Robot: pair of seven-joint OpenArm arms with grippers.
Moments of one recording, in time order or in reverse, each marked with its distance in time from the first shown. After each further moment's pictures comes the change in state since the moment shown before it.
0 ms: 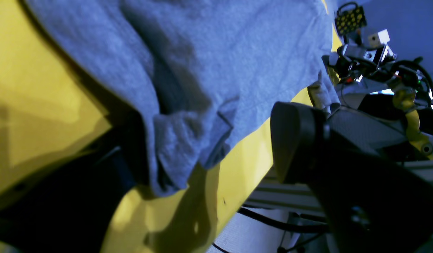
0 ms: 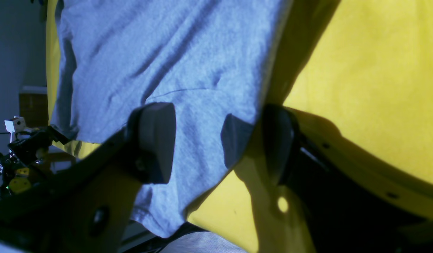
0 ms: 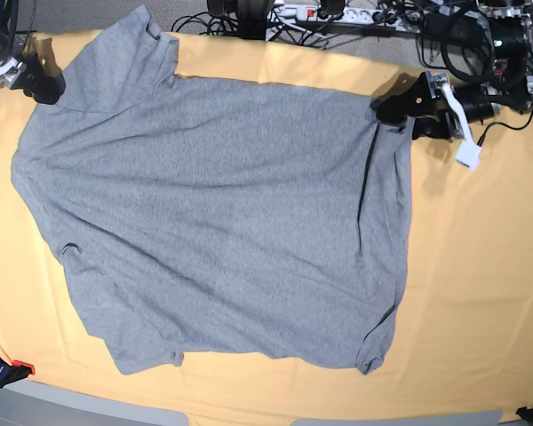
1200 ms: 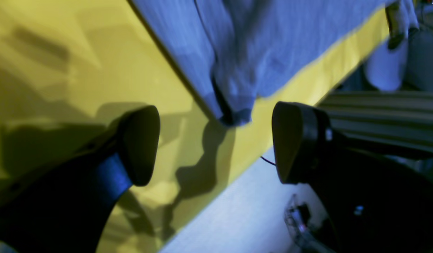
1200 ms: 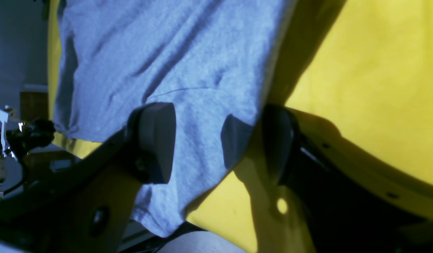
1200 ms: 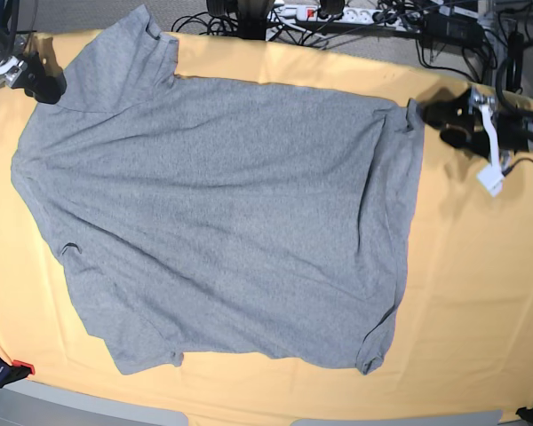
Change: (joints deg) left arm -5.9 -20.1 8.5 -0.7 -0.7 0.0 3.1; right arm 0.0 0.0 0.0 -0.2 0.0 0.0 0.0
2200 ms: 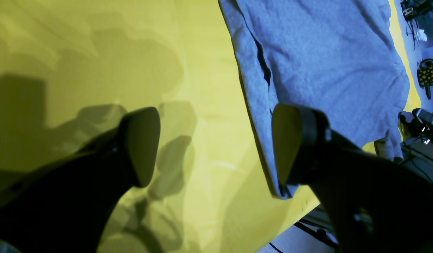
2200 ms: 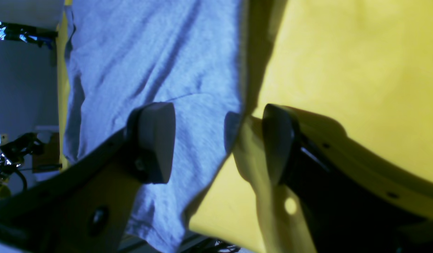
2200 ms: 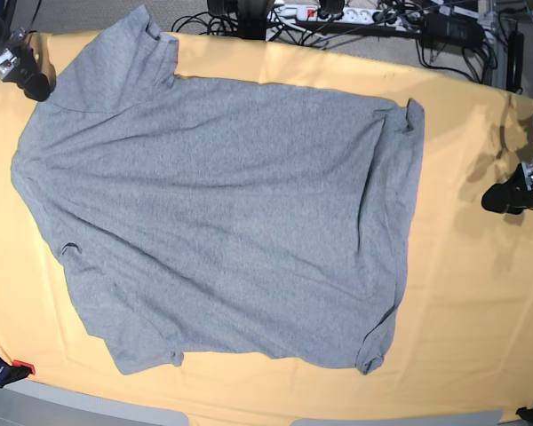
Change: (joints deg) left arm -19.1 -0.4 -10.0 -21.6 0.0 0.0 0.3; right arm 0.0 -4.2 5.0 -0.3 -0.4 -0.3 0.2
